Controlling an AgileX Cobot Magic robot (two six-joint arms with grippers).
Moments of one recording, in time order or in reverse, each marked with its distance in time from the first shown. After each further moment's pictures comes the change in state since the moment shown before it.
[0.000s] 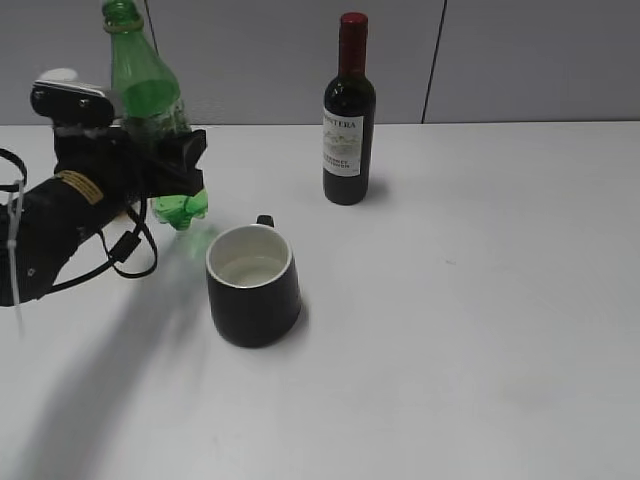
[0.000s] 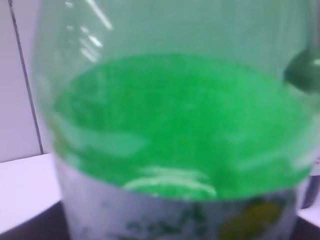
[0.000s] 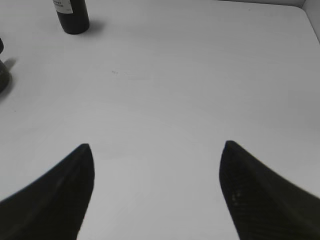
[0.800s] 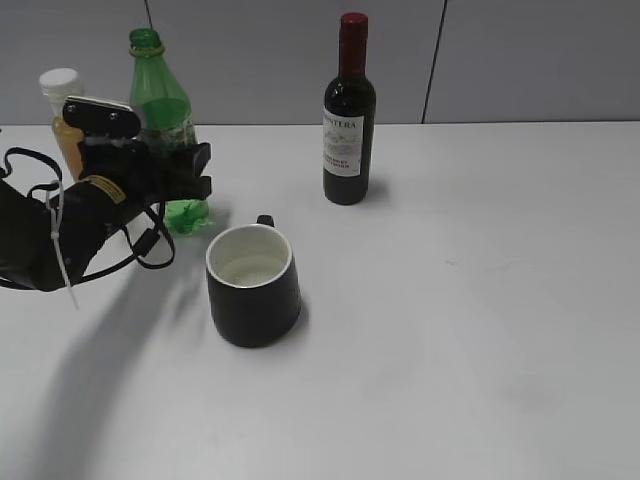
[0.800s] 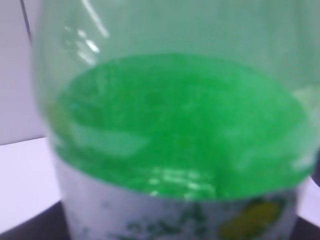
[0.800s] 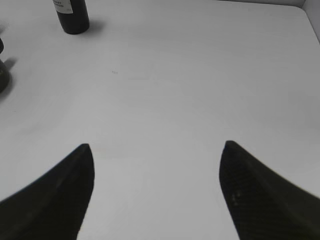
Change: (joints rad) left arm 0.031 0.174 -0.160 -0.019 0.047 0.030; right arm 0.000 0.000 0.000 0.000 0.000 0.000
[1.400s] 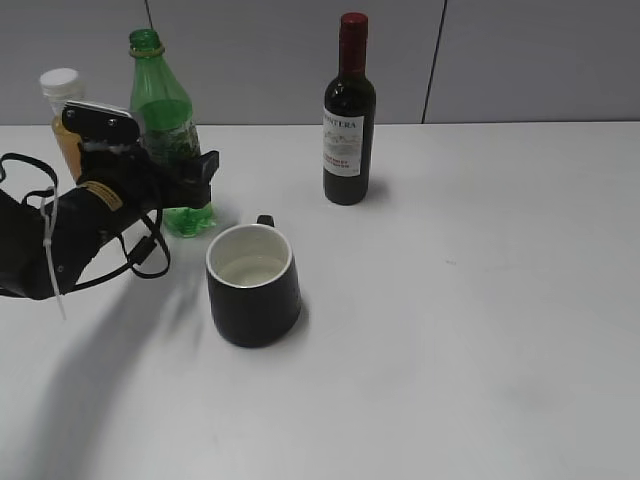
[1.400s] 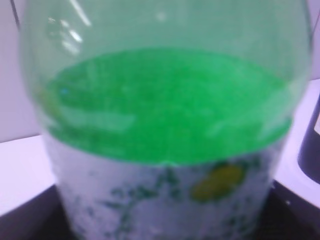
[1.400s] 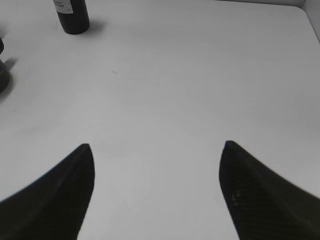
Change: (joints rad) left arm 0.000 -0.011 0.031 0.027 -0.013 0.000; right arm 0.000 0.000 0.000 0.000 0.000 0.000
